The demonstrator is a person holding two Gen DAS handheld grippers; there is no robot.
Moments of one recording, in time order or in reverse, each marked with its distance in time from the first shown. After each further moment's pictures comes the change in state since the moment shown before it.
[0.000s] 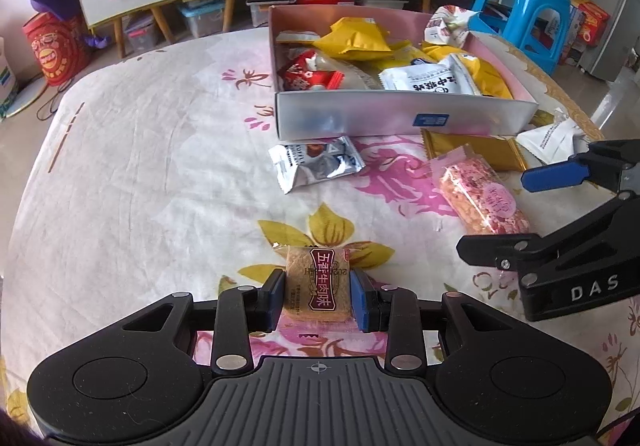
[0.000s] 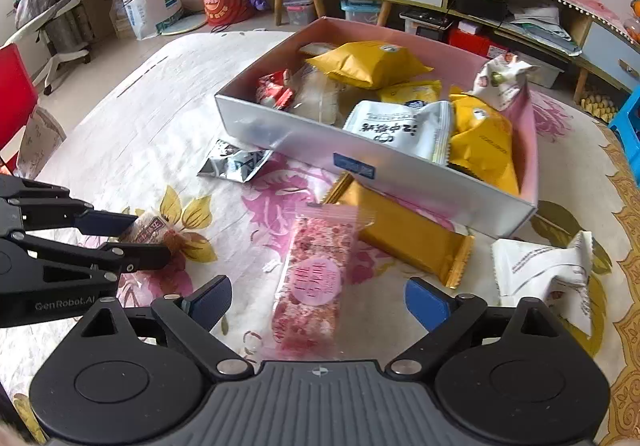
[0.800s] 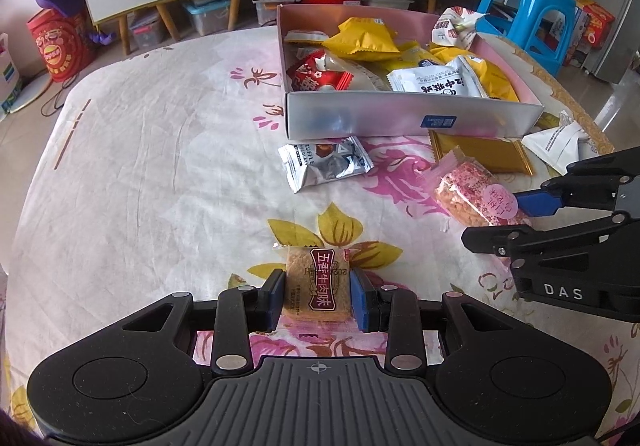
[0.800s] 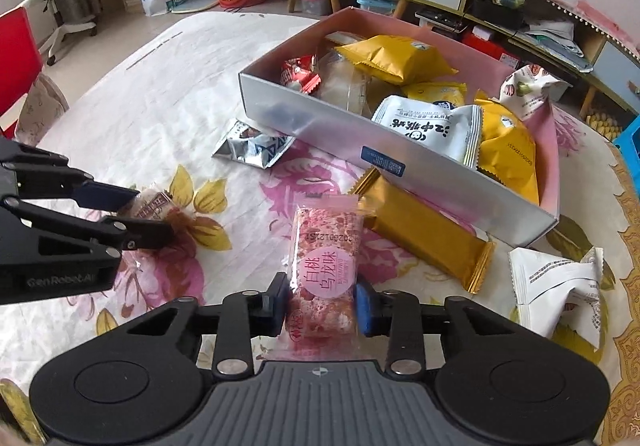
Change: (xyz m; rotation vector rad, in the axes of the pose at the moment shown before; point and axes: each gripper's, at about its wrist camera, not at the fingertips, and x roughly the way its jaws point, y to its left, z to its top) left arm -0.002 0.004 0.000 -0.009 0.002 0.006; right arm 0.008 0.020 0.001 -0.074 0.025 -0.028
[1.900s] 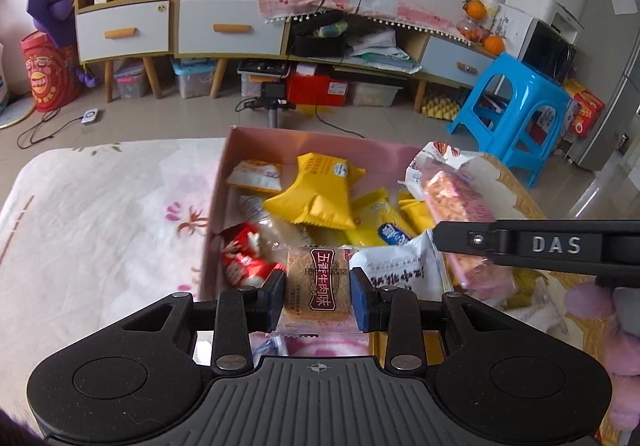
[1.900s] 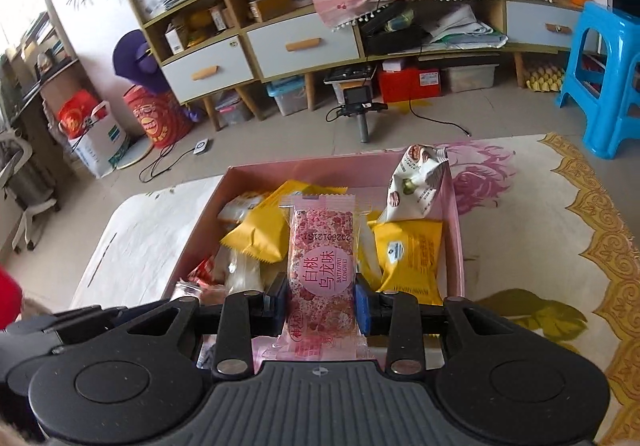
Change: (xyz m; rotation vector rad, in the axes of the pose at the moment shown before) left arm 0.028 -0.031 0.108 -0.115 -0.212 -0.084; right arm -0.016 -0.102 0.065 0.437 -0.232 0.022
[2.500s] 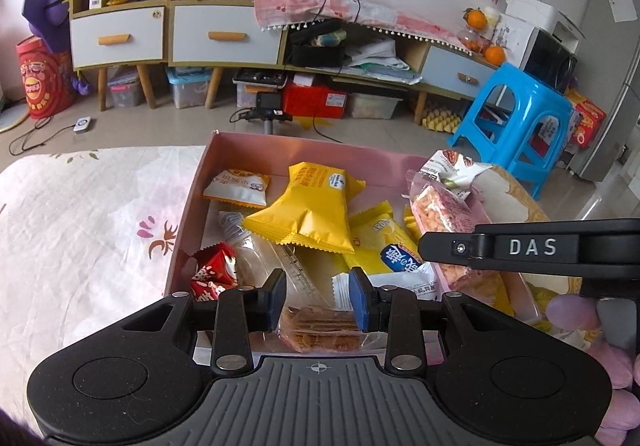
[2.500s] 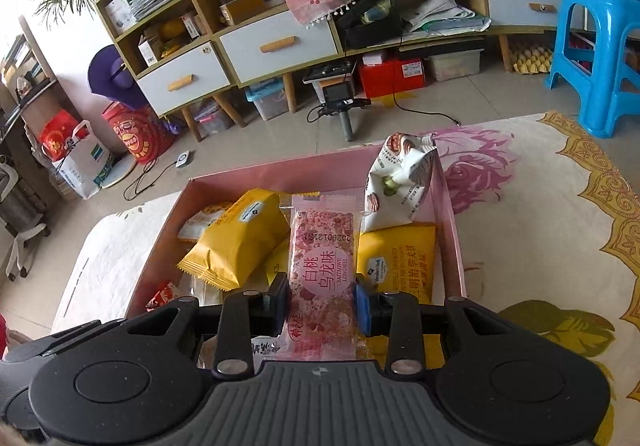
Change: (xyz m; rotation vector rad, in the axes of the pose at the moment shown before) left arm 0.031 -0.002 -0.002 -0.006 -0.049 -0.005; right arm 0.032 -0.019 0.003 0.069 -0.010 -0.012
